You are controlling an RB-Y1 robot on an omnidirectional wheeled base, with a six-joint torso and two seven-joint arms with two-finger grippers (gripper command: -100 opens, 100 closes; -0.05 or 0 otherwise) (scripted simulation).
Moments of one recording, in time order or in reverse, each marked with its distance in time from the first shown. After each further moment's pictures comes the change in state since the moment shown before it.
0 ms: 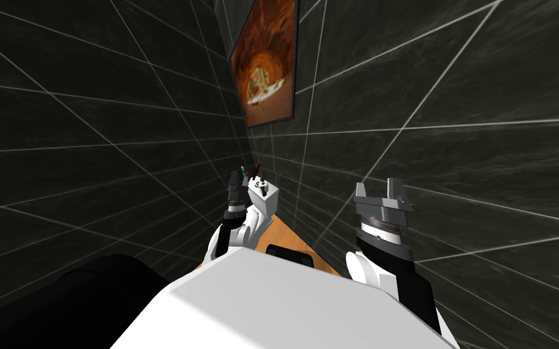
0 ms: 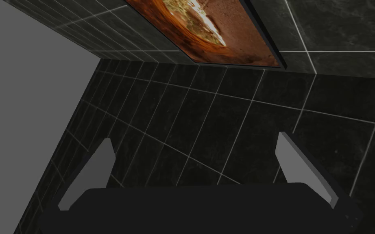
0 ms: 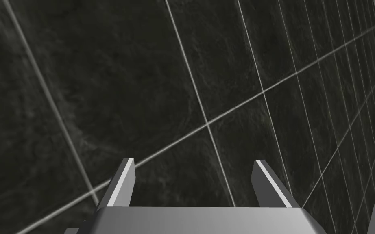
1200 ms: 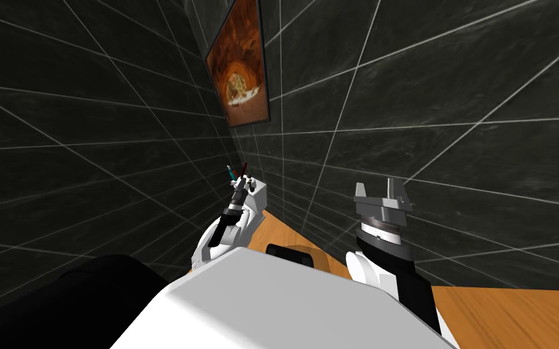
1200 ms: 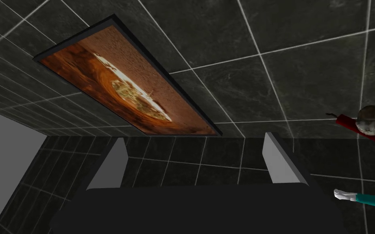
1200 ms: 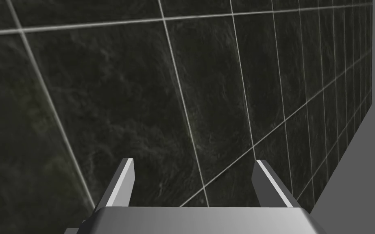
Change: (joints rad) left arm -0.020 0.235 0.089 0.133 0.058 0.187 0.060; right arm 0.000 0.000 0.000 0.000 0.000 0.000 0.000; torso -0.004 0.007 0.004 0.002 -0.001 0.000
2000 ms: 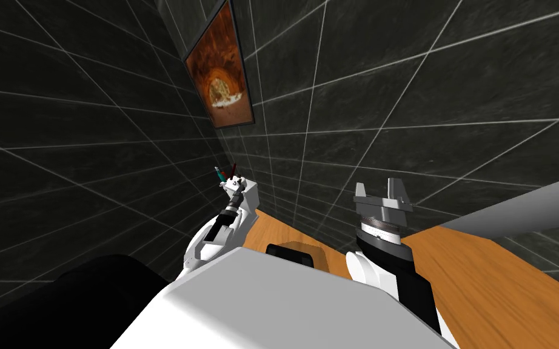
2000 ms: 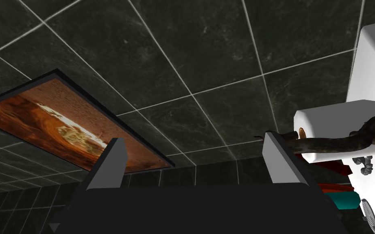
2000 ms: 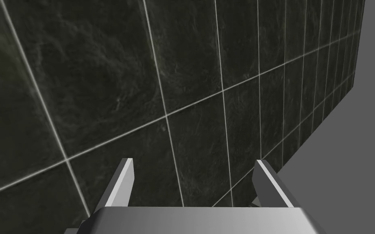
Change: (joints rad) left arm -0.003 0.130 0.069 0.175 0.079 0.123 0.033; right arm 0.000 0.000 0.000 0.000 0.000 0.000 0.000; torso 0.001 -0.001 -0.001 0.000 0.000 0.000
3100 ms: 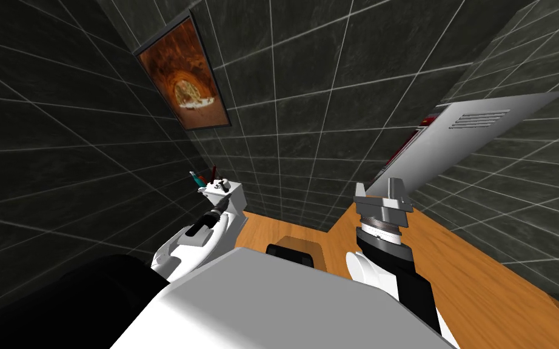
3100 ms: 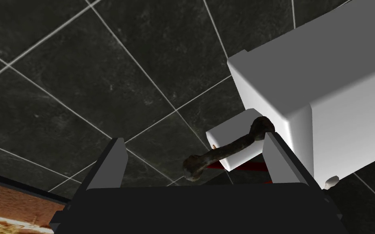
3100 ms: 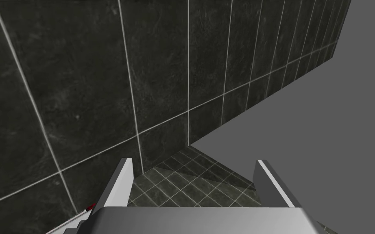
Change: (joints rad) left arm 0.041 0.305 0.092 0.256 0.172 0.224 0.017; right arm 0.000 0.000 0.000 0.000 0.000 0.000 0.000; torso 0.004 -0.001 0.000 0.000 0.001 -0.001
